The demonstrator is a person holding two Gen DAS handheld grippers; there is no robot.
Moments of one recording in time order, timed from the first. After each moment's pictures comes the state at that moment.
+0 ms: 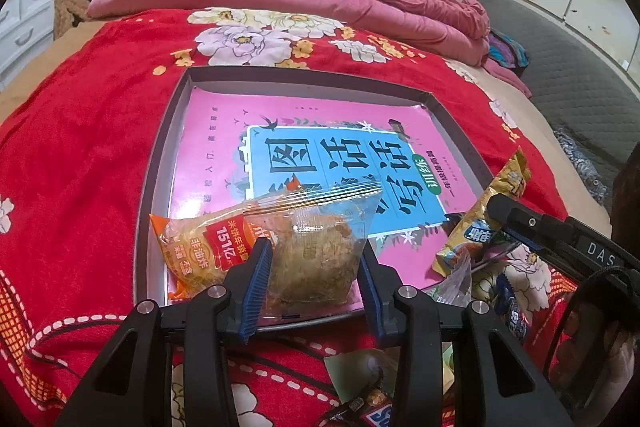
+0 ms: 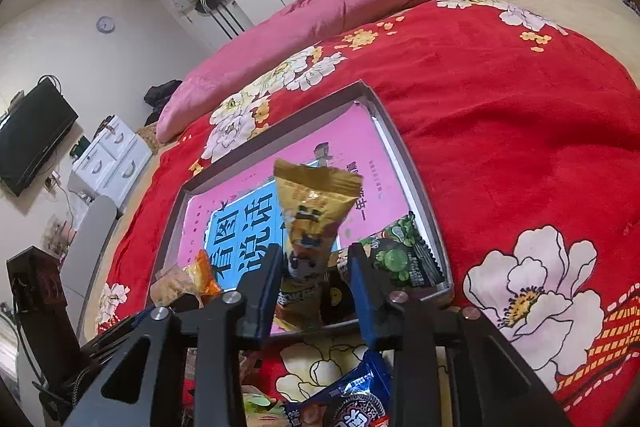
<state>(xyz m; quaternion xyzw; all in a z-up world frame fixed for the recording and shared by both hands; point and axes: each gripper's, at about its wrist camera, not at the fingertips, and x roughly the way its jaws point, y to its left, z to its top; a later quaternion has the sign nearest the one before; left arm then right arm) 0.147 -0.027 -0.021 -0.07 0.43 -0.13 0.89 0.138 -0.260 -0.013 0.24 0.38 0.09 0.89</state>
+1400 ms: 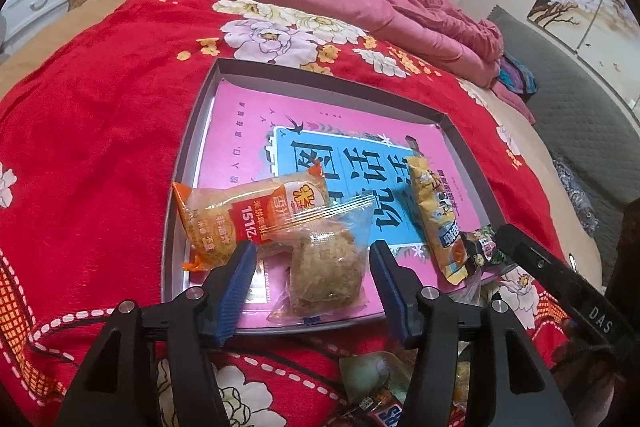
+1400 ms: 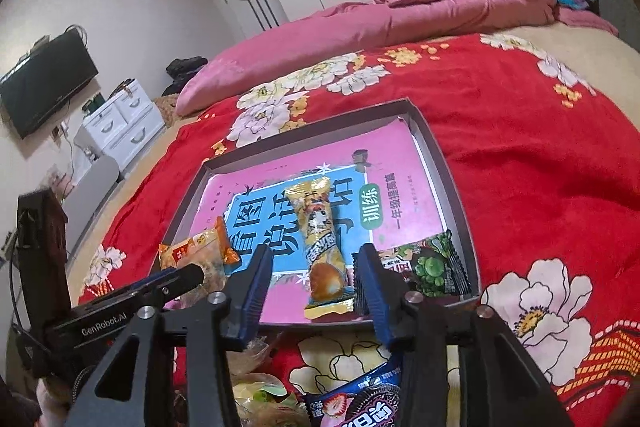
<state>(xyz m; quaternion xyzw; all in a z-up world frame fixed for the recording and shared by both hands) 0.151 -0.003 -0.019 -0.13 0.43 -0.11 0.89 0.126 -0.226 0.009 0.14 0.37 0.12 0.91</state>
